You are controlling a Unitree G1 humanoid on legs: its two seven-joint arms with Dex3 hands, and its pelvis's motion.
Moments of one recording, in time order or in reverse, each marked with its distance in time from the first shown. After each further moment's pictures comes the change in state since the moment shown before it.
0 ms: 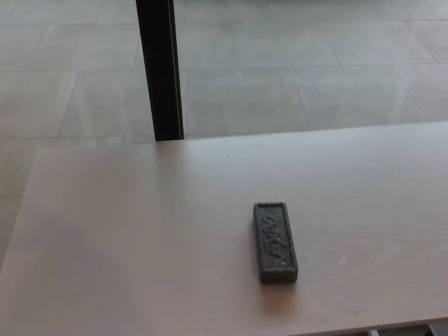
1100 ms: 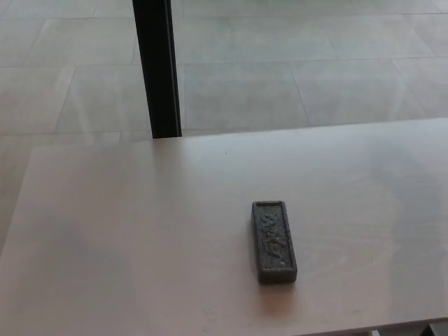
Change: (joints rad) left_arm -0.036 0.011 0.097 0.063 -0.094 0.001 -0.010; right_arm -0.673 0.104 0.193 -0.800 0.161 0.116 -0.082
